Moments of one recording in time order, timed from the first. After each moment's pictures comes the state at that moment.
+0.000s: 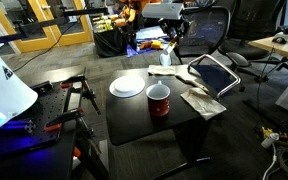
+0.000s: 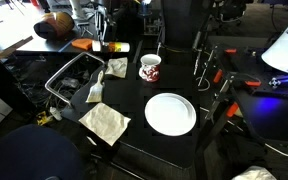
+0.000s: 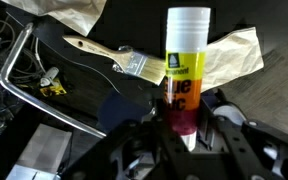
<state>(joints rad) -0.12 0.42 0.23 -2.17 0.12 2.85 -0.63</state>
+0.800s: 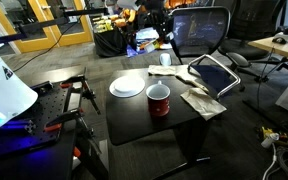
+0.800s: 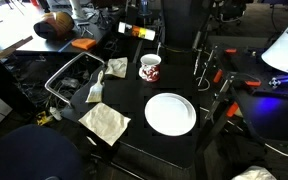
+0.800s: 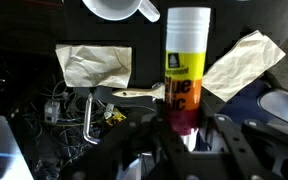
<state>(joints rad) 0.03 0.14 0.03 -2.47 -0.05 2.93 -0.06</state>
